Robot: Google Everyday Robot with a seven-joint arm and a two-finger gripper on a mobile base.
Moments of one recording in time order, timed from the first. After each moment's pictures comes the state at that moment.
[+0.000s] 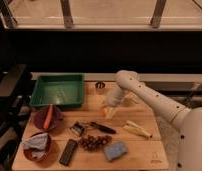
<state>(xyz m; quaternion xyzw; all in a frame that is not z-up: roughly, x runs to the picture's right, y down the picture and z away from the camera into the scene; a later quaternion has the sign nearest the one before) 0.048 0.130 0.840 -0.37 -0.28 -0.08 0.88</state>
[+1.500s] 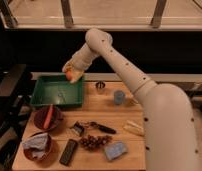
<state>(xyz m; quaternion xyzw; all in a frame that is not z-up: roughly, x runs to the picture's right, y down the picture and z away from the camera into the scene) -0.162 -0.080 0.774 -0.18 -0.44 -0.24 0.85</state>
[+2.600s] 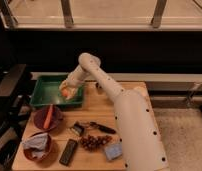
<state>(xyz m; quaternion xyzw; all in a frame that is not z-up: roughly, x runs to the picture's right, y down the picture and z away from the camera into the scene) -0.193 0.019 0.892 -0.26 -0.46 -0.21 0.82</state>
